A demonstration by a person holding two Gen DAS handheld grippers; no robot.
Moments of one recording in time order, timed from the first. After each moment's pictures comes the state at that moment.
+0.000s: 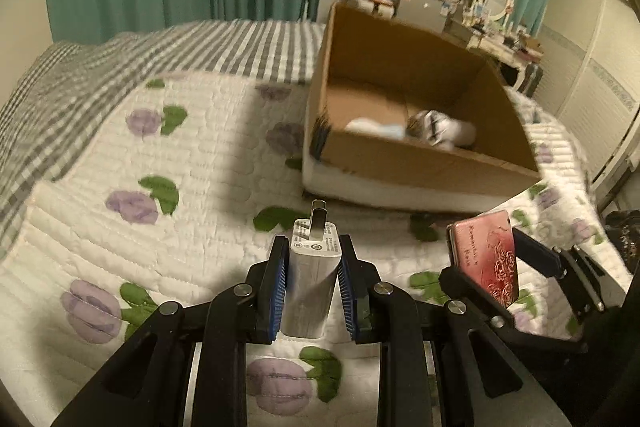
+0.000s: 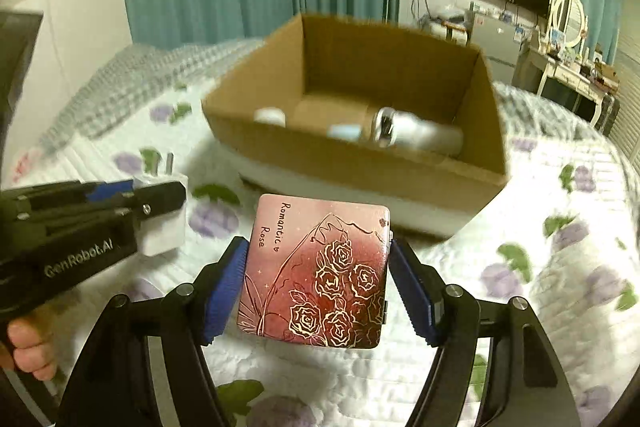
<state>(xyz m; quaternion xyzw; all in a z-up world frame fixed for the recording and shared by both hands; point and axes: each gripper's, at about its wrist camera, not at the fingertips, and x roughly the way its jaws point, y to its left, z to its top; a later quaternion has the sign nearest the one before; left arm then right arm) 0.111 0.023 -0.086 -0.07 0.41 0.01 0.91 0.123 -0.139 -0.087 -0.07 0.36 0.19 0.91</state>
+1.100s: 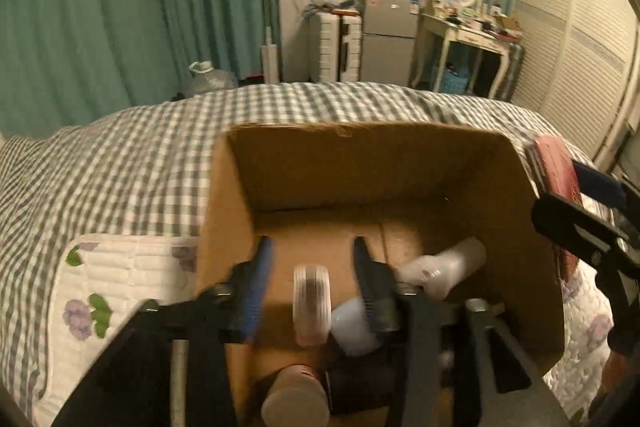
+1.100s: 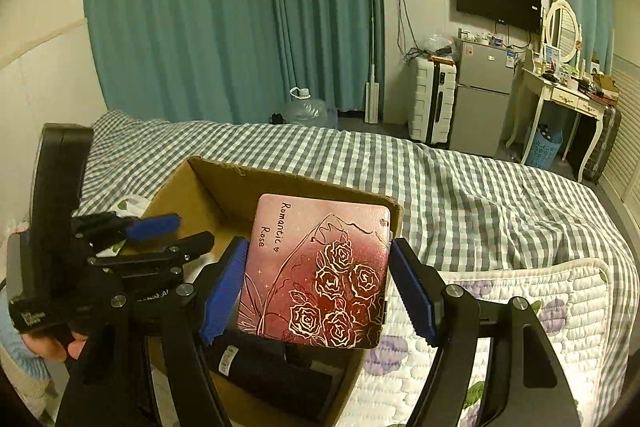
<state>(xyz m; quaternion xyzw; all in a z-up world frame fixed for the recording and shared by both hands) 0.284 -0.021 -0.055 0.00 0.39 -0.01 0.92 0.281 -0.208 -0.012 -0.03 0.31 0.20 0.93</state>
